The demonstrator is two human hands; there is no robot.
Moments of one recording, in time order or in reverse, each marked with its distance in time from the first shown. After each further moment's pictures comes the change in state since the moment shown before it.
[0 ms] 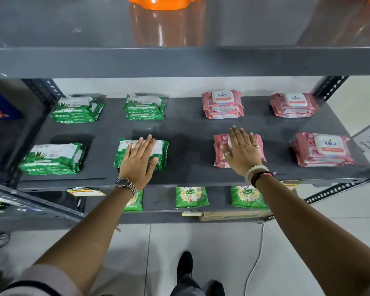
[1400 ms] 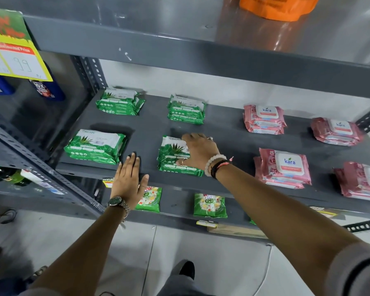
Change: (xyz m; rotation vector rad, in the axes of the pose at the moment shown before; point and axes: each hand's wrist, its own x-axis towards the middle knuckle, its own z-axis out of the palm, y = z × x) left_hand -0.092 -0.108 0.012 -0.015 -0.057 -0.308; right_hand 0.043 -0.225 0.009 -0.108 -0.151 -0.413
